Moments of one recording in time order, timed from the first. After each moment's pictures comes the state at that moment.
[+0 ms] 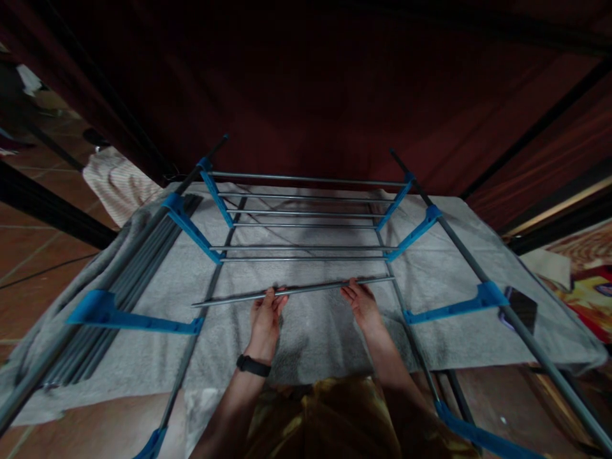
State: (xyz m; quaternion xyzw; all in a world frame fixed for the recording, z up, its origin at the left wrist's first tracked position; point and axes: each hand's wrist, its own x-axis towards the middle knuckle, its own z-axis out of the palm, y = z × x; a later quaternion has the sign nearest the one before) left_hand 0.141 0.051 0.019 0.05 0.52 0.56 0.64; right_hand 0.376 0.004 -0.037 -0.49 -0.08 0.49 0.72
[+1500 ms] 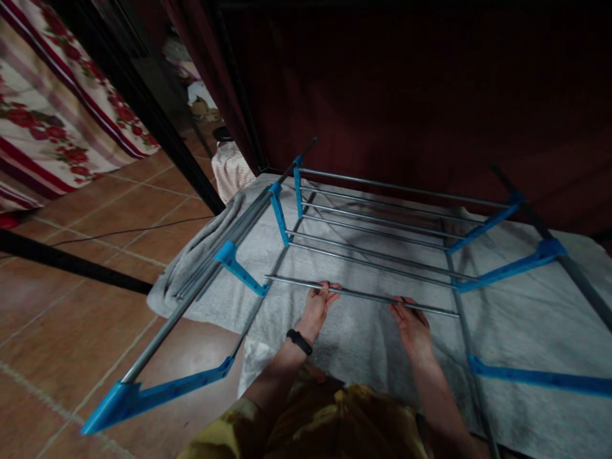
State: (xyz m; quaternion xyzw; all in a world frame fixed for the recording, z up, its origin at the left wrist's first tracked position) left_hand 0.130 0.042 -0.023 0.13 0.47 0.56 0.67; right_hand 0.378 -0.004 -0.060 -0.49 -0.14 0.47 0.72
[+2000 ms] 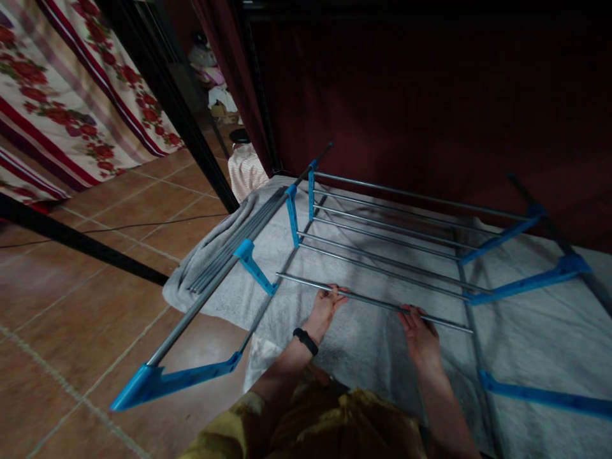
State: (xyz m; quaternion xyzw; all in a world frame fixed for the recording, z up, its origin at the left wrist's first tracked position) left_hand 0.129 0.042 -0.022 0.12 0.45 0.55 0.69; right_hand 0.378 -0.005 -0.057 -0.50 -0.13 0.47 0.71
